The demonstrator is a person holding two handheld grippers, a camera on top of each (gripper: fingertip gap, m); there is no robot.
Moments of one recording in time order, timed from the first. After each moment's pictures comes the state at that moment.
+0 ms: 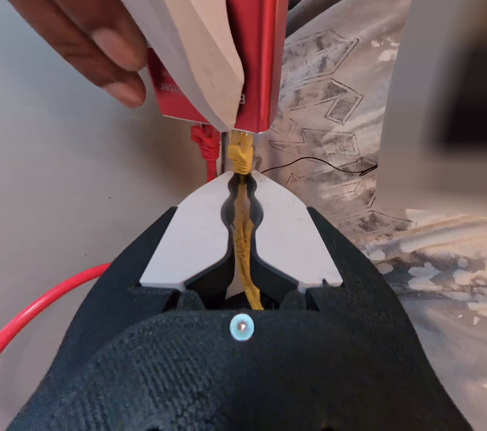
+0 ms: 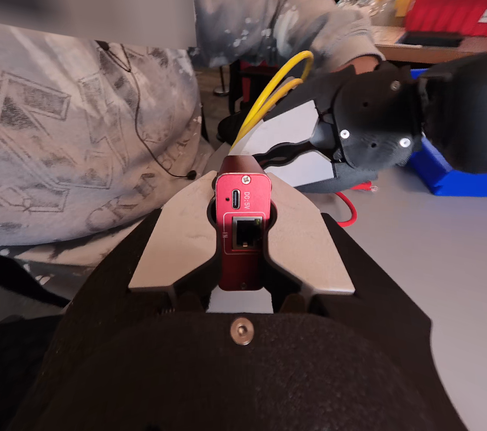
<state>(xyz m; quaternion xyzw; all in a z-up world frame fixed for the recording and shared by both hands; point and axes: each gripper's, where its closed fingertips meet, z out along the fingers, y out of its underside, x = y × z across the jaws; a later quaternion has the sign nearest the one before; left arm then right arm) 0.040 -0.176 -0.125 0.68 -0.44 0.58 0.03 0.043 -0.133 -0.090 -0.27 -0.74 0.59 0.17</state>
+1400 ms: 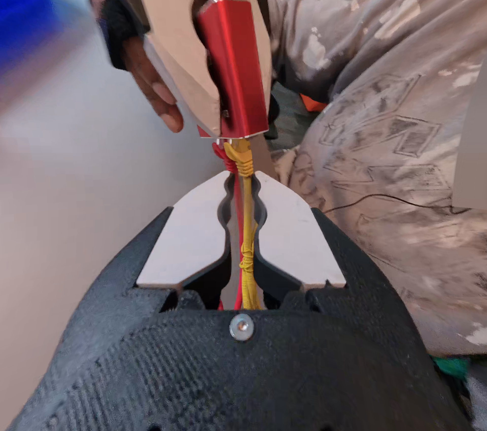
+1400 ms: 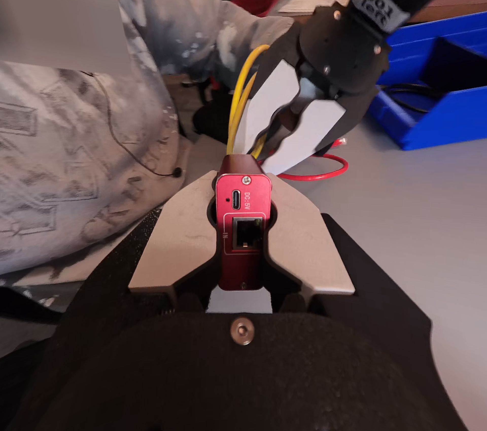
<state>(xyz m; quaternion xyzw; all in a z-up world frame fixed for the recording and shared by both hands) 0.037 -0.129 -0.116 0.72 -0.43 0.50 -0.24 0.043 -0.114 -0.093 -0.36 -0.73 0.55 0.19</state>
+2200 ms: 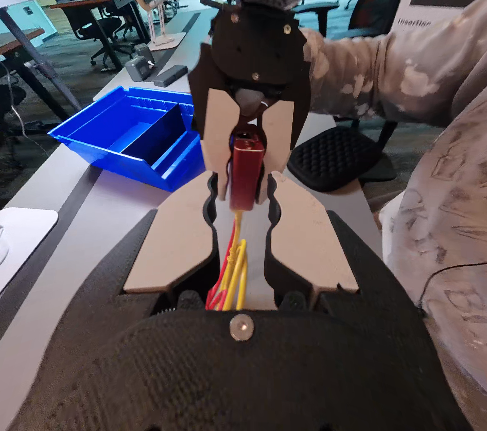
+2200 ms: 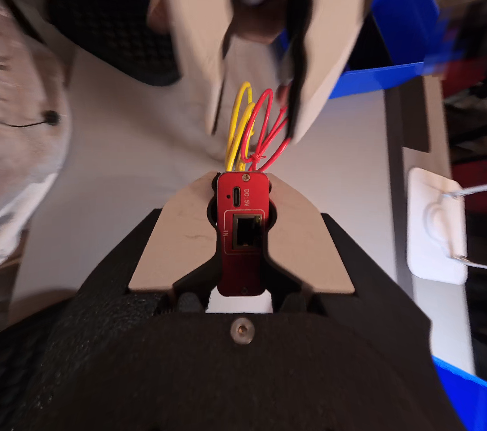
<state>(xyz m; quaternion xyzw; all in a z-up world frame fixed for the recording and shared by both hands) 0.026 -0.107 -0.025 0.67 -0.46 0.26 -0.52 0.018 -0.096 -0.072 -0.42 -0.82 0.23 0.31</state>
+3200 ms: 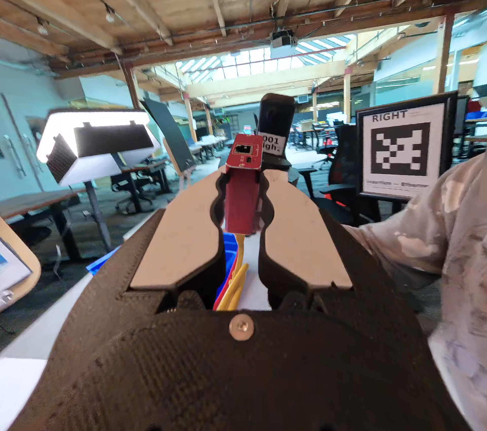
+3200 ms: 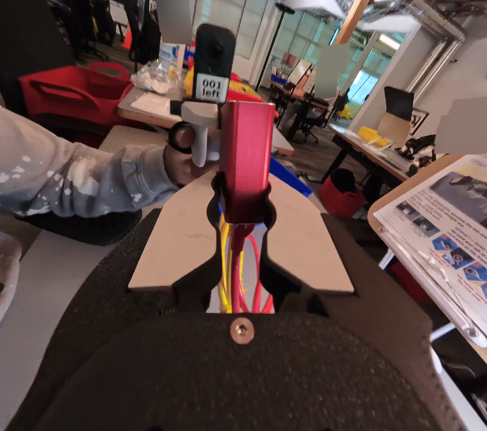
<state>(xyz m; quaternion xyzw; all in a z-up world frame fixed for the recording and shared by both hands) 0.001 -0.074 0.095 0.47 -0.36 0.40 -0.70 0.004 -0.060 0.067 -0.36 -0.62 0.46 0.53</state>
